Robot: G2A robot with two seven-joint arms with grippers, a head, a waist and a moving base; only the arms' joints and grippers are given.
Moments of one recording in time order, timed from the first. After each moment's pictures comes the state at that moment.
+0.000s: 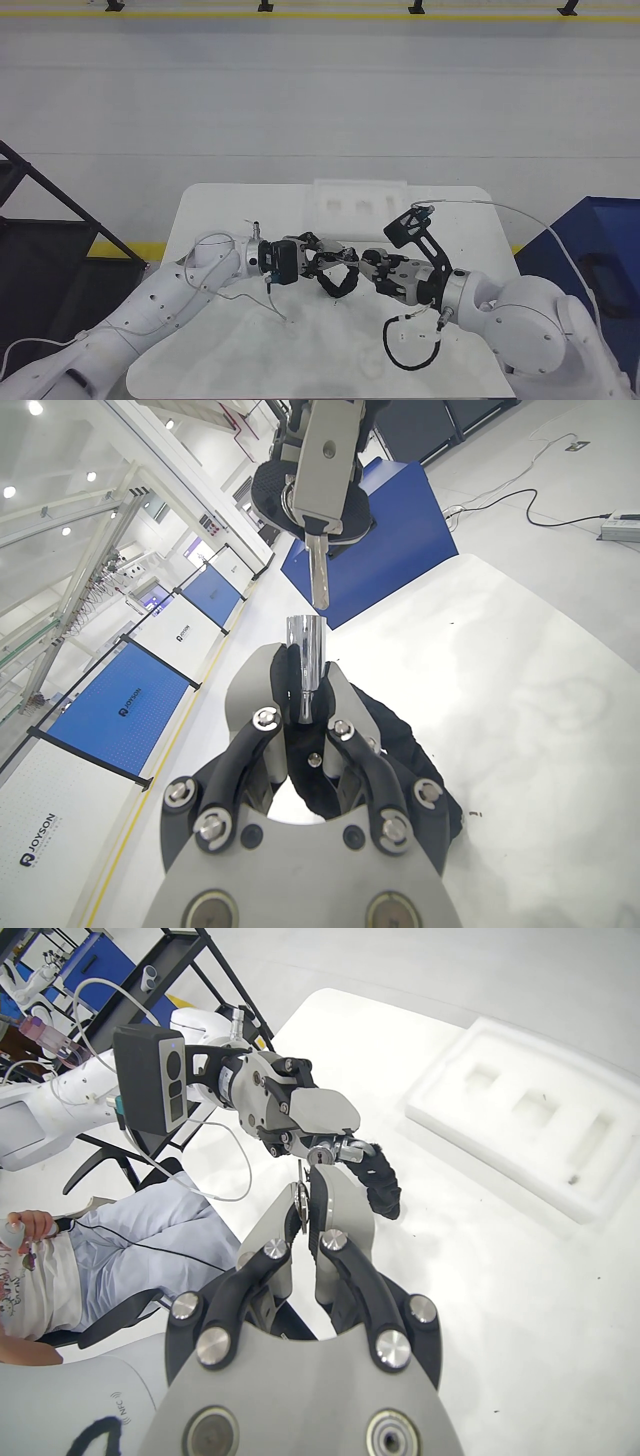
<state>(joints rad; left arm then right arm) 0.79 -0.95 -0.59 -1.35 1.70 -0.48 0.89 -1.30 -1.05 1.26 -2.29 -0.53 0.10 1.09</state>
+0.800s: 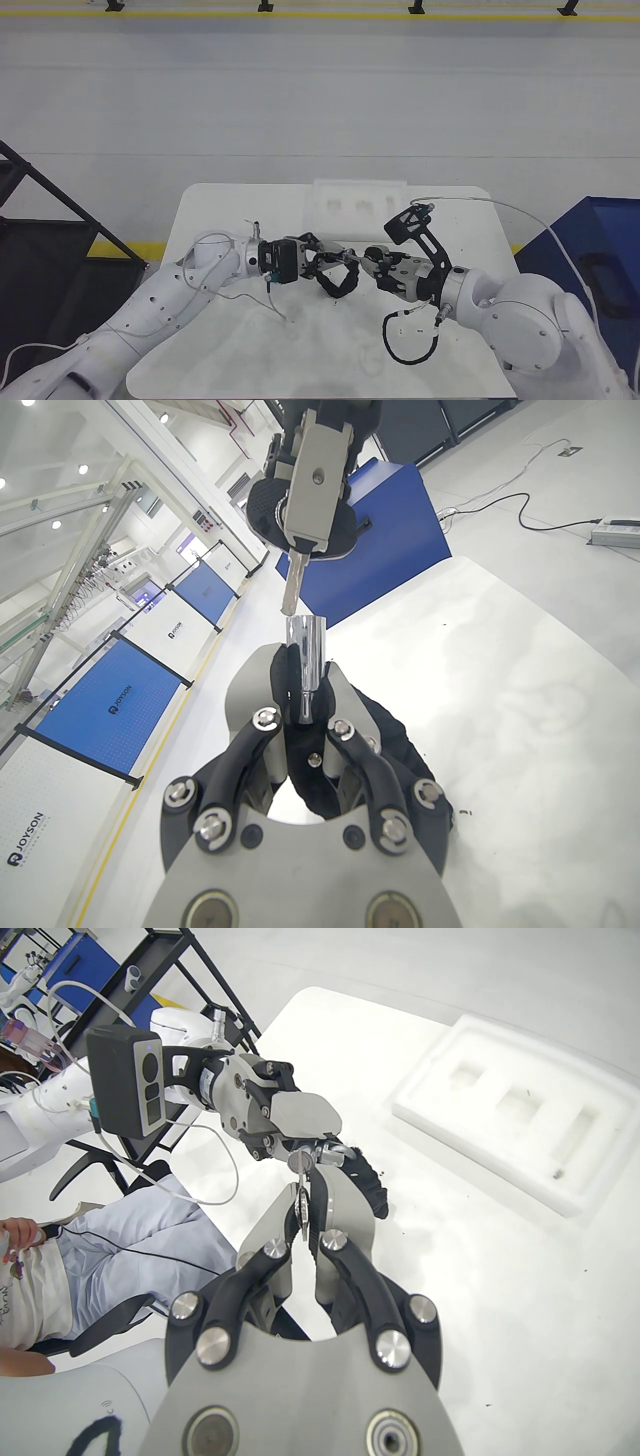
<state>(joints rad) 0.83 -0.96 -0.65 -1.36 1.73 -0.54 0.88 -1.28 -1.04 1.25 -2.27 -0.55 0.12 1.09</state>
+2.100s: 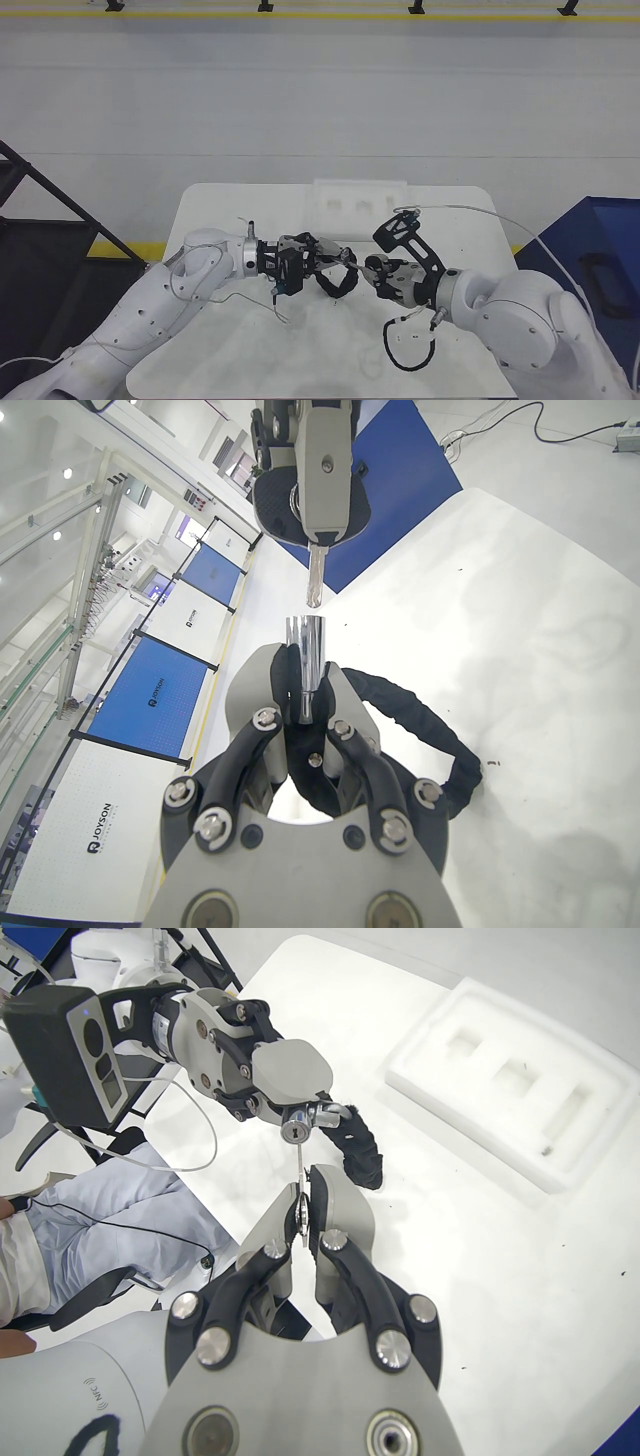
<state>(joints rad) 0.91 -0.93 -0.79 -1.52 1.93 -0.54 0.76 -1.23 -1.03 1.20 -2.28 -0.61 0.14 1.22</state>
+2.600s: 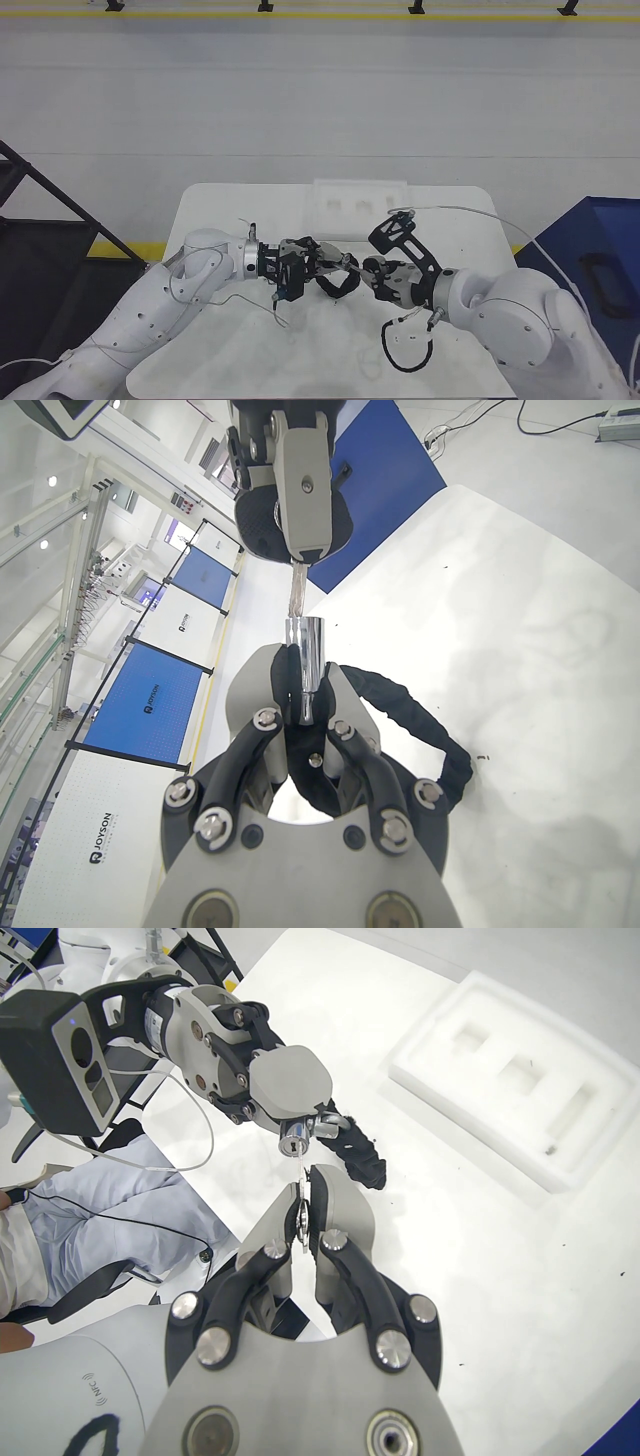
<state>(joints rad) 0.92 -0.93 -0.80 -1.54 1.96 -0.57 0.77 -1.21 -1.03 1.18 -2.27 -0.61 0.14 1.24</state>
